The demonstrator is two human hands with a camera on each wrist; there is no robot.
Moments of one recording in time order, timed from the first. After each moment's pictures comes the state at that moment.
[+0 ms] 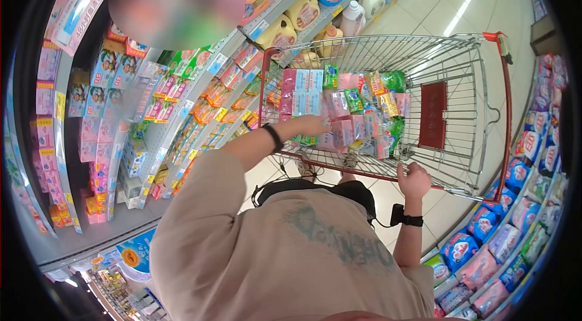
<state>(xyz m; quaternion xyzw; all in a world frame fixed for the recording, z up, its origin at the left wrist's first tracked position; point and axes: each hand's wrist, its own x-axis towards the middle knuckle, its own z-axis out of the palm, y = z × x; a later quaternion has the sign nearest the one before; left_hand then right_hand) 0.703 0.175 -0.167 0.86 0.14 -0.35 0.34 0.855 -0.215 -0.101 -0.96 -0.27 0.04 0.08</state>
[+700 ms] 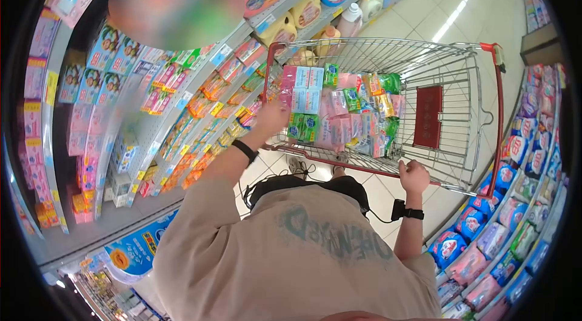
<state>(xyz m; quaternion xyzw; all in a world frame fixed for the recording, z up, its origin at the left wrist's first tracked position) 0.600 0.223 -0.130 0.88 0.41 -0.06 0.24 0.852 -0.211 -0.094 -0.97 -0.24 0.07 0.05</state>
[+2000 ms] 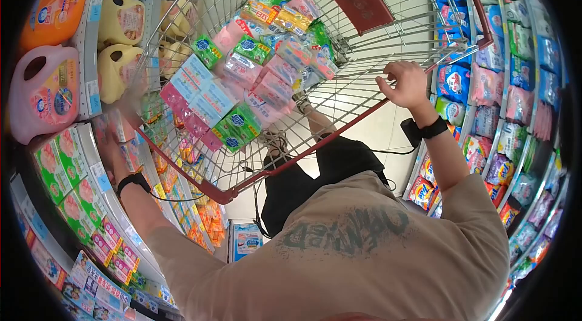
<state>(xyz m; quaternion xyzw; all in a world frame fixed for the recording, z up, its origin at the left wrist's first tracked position) 0.608 0.563 -0.246 0.88 0.46 0.06 0.12 0.854 -0.211 -0.093 -0.96 -0.26 0.05 0.07</state>
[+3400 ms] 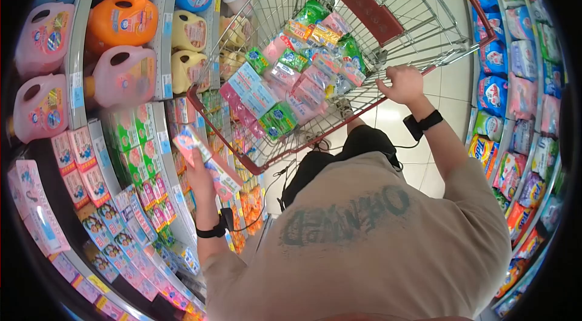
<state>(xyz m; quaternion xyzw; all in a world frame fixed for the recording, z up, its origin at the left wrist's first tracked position) 0.571 0.274 -0.012 0.71 0.51 0.07 0.48 0.854 -0.217 -0.091 -0.96 -0.25 0.04 0.08</state>
